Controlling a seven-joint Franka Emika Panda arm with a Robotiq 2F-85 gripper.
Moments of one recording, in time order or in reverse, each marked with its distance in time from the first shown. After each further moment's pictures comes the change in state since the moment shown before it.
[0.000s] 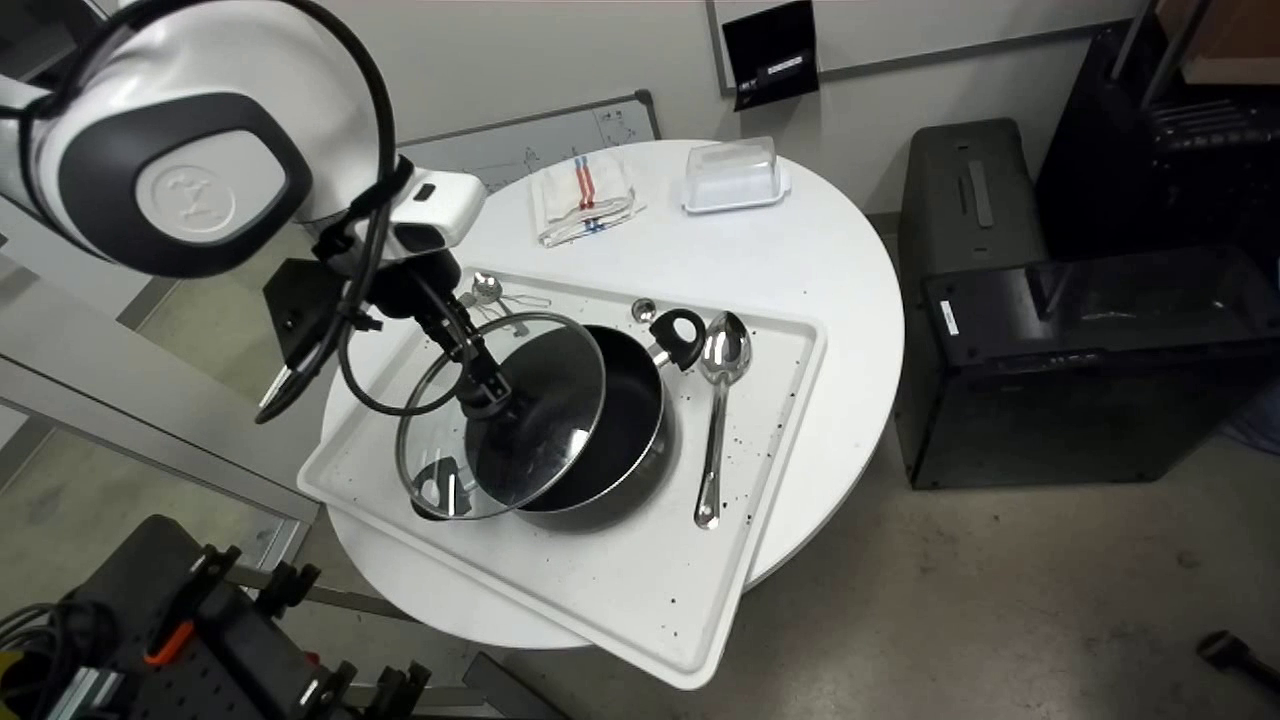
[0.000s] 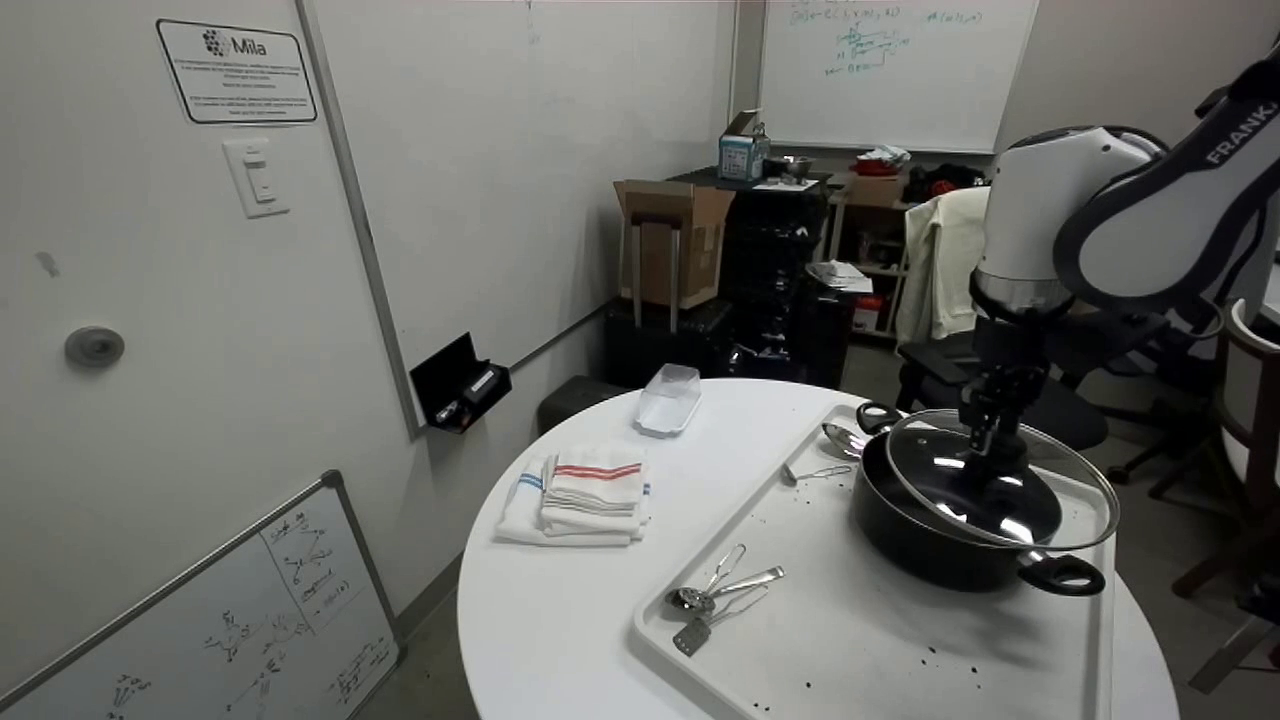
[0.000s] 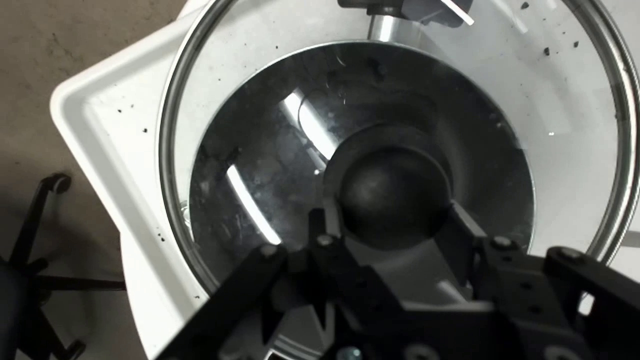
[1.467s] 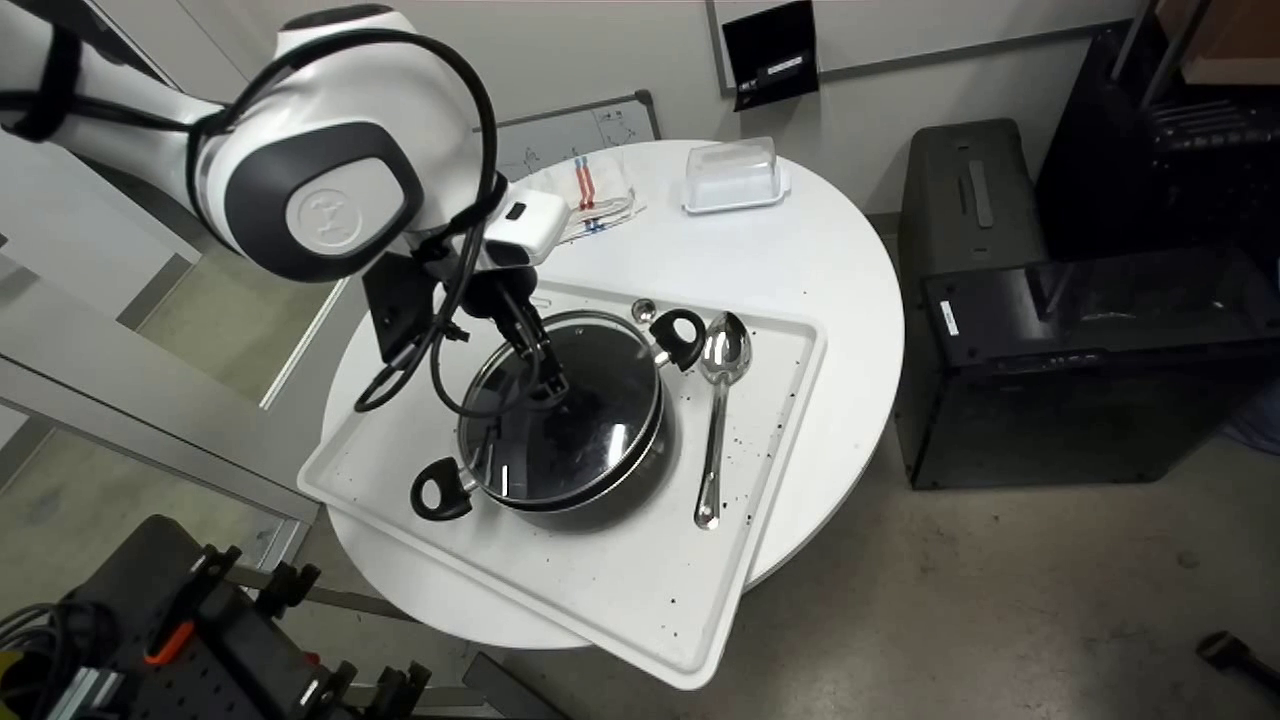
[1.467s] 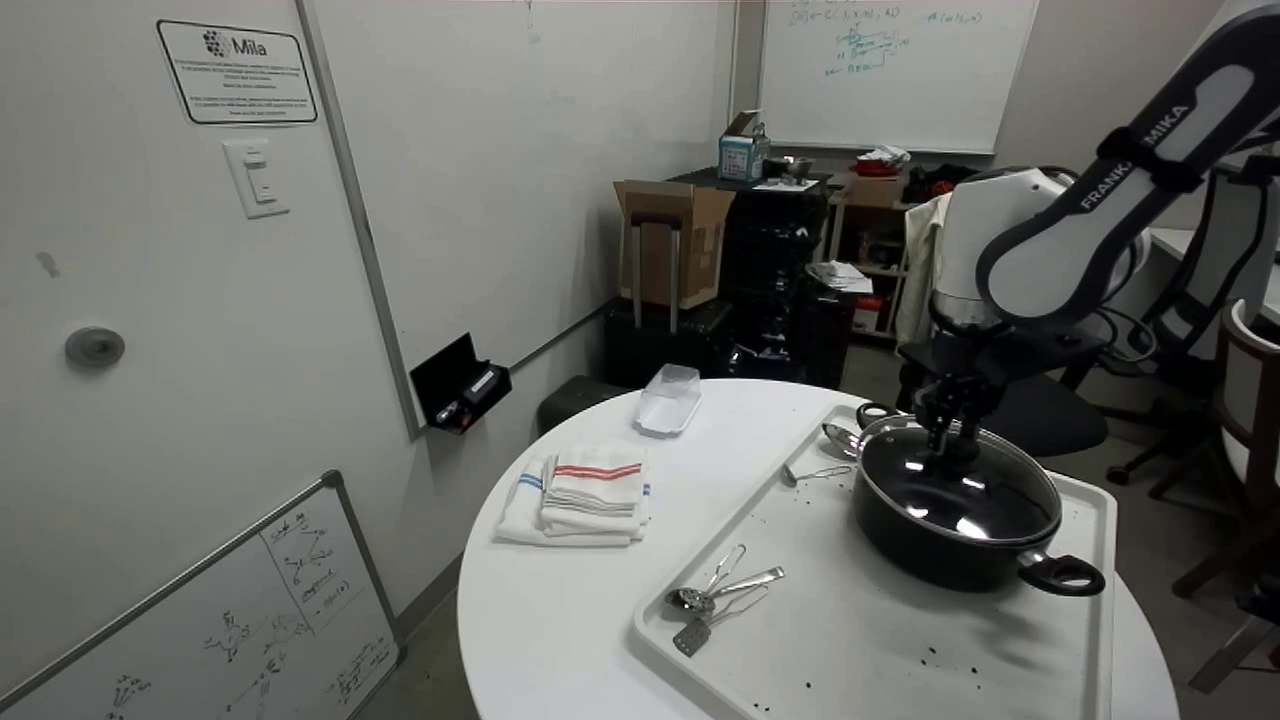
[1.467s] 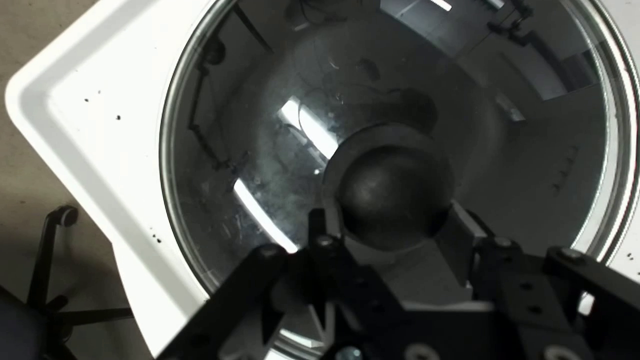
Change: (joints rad) arm -0.033 0.194 -0.010 0.195 0.103 -0.001 0.032
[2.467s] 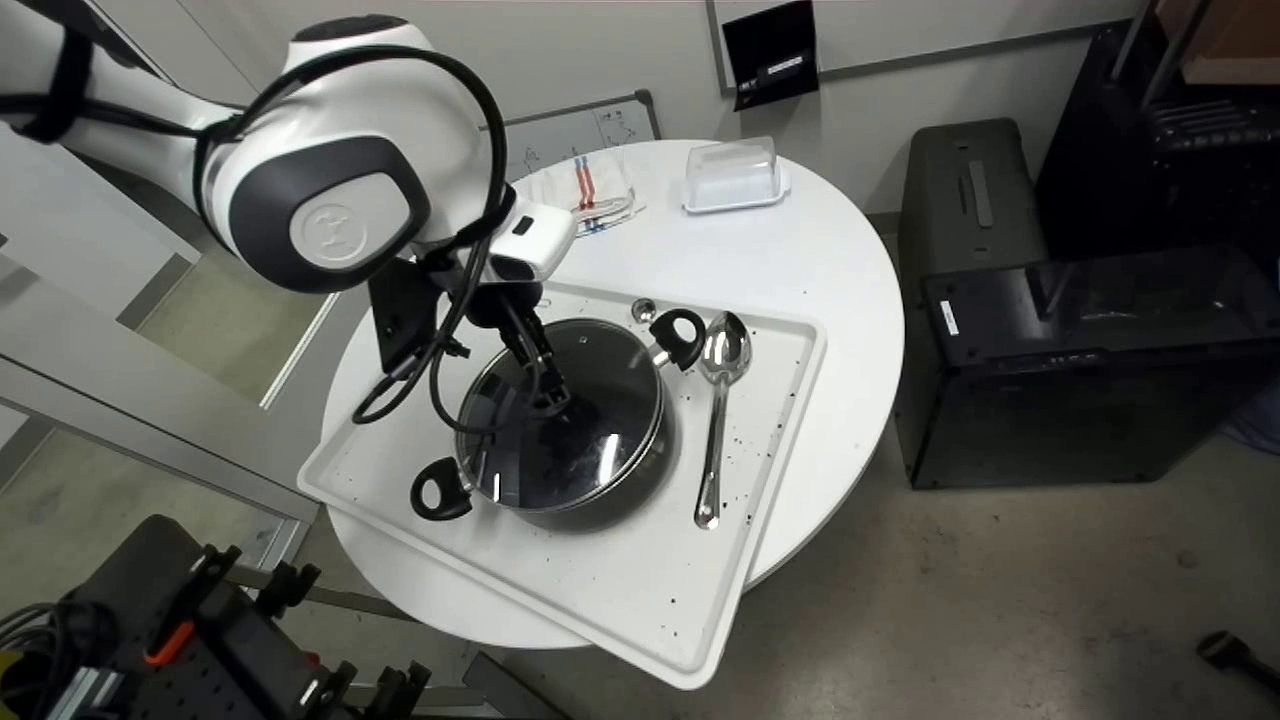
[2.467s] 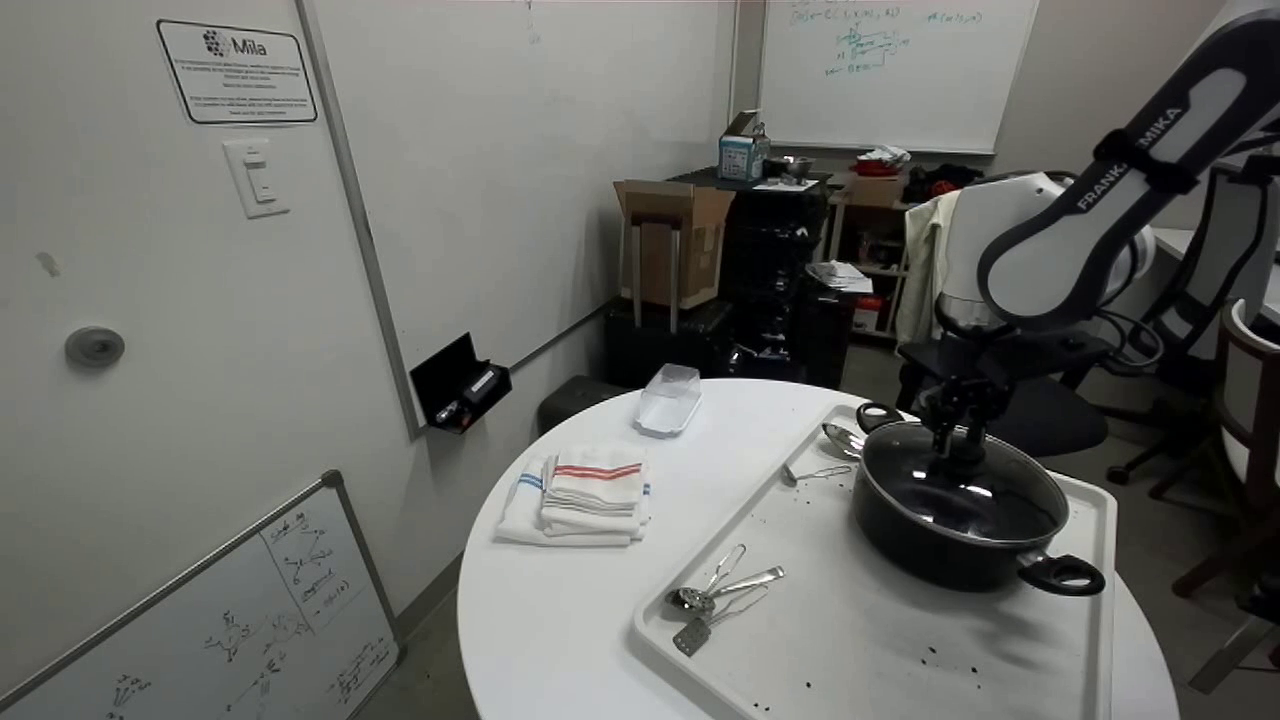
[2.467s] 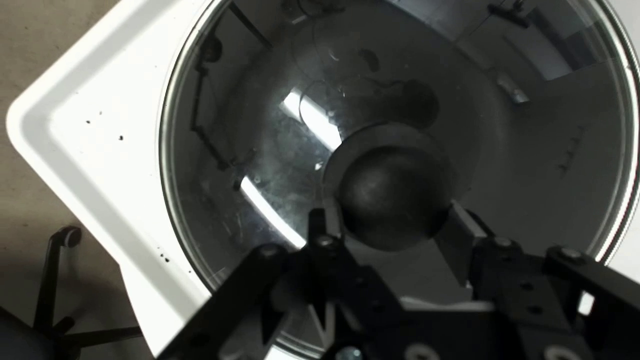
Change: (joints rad) arm -0.020 0.005 0.004 -0.006 0.037 0.000 0.000
